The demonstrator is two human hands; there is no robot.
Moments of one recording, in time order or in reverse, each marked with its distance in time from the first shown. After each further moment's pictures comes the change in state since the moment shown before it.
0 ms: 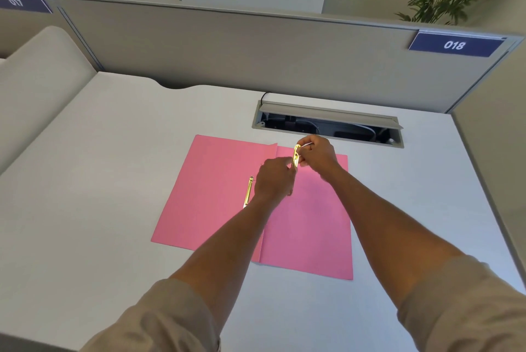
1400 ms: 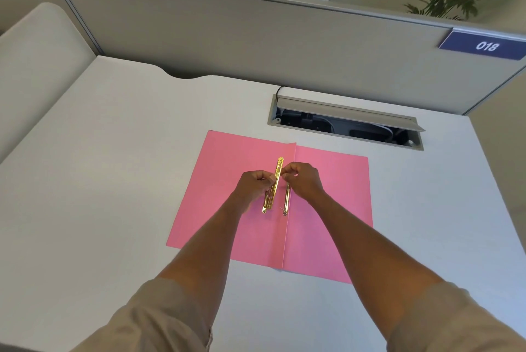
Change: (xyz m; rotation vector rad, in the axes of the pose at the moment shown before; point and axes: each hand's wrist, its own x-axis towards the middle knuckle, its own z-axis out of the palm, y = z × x) left_hand 0.022 -0.126 -0.030 -0.713 -0.262 -0.413; right_hand -0.022 0.013 0.101 -0.228 -0.130 -0.014
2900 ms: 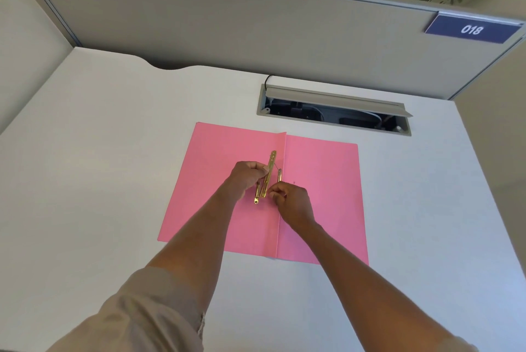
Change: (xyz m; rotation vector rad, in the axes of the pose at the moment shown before) left_hand 0.000 0.015 0.008 0.049 -0.002 -0.136; right_hand -0.076 0.026 0.030 0.062 0.027 0.010
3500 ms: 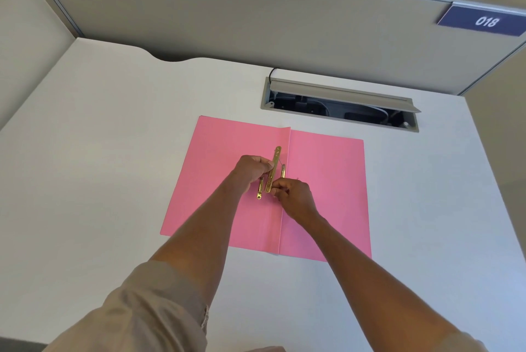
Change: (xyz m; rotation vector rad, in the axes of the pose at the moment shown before) left_hand 0.003 0.005 0.003 0.033 0.027 -0.054; right_hand 0.009 0.005 0.003 0.036 -0.066 -0.027
